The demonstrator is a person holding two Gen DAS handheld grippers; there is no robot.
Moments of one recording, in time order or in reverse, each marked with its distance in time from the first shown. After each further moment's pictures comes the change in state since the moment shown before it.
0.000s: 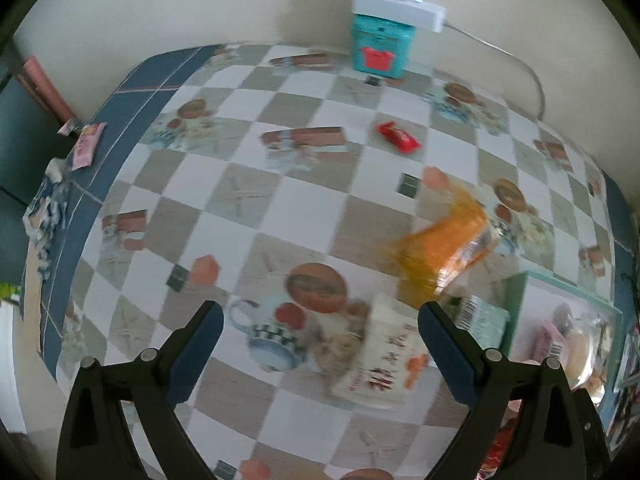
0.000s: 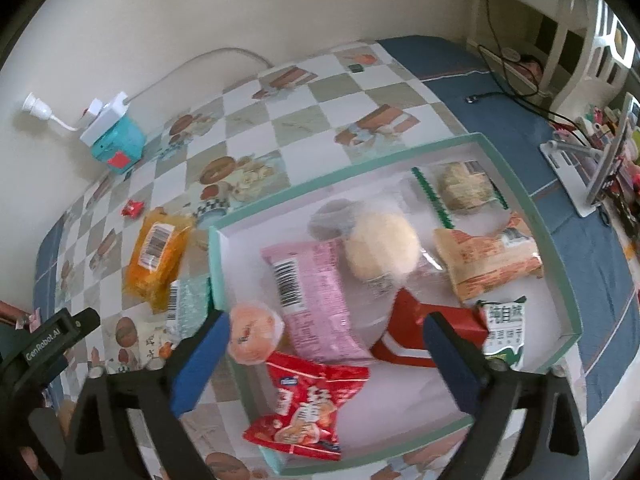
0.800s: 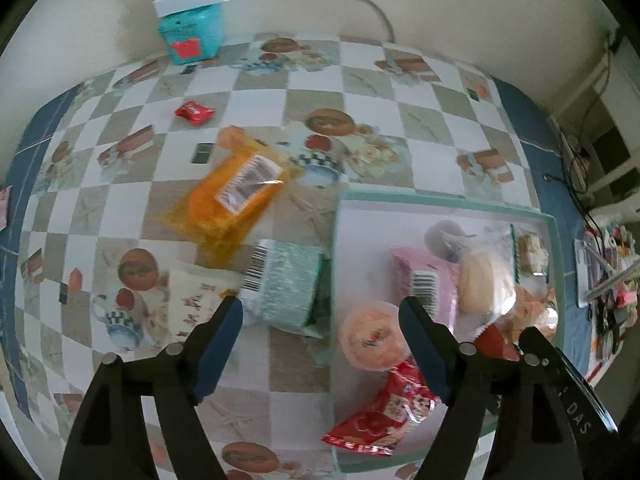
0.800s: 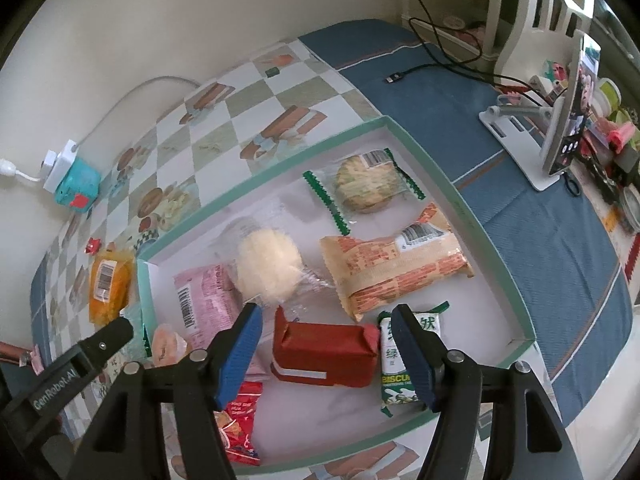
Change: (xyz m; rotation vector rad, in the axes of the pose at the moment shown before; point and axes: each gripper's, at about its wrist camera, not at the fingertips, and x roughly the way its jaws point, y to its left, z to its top) left arm -0.014 -0.132 -0.044 0.283 0.064 -0.211; right arm 0.001 -0.090 0.012 0.139 0.030 -0.032
